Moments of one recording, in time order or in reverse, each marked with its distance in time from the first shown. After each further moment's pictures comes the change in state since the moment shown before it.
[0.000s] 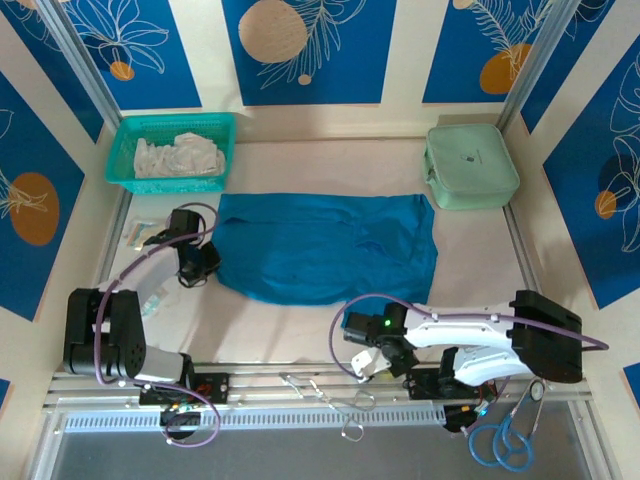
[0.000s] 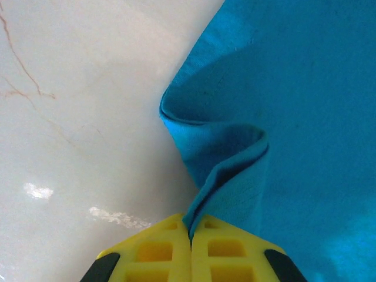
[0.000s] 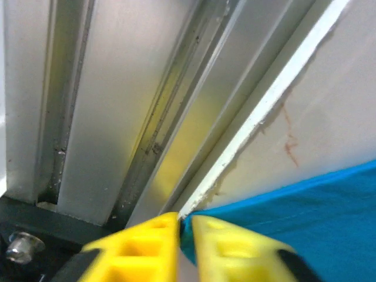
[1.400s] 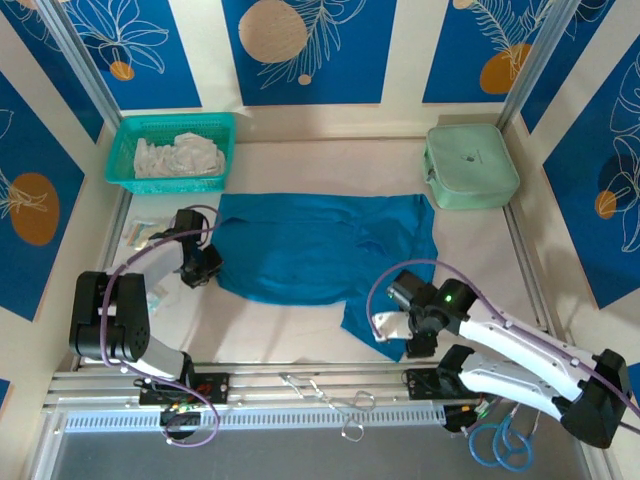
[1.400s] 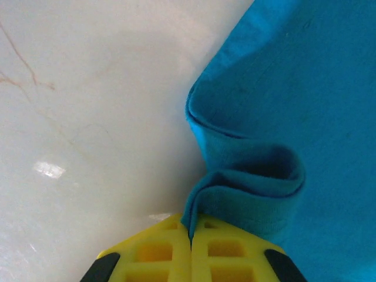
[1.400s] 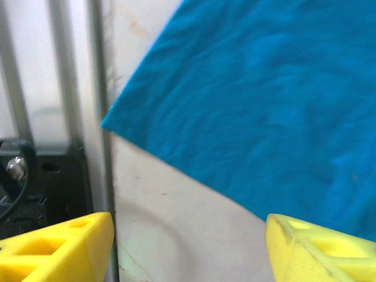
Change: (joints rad) left arm 0.000 0.100 0.025 -0.010 -0.014 -0.026; right arm -0.354 -0.401 0.050 -0.208 -0.029 -0.034
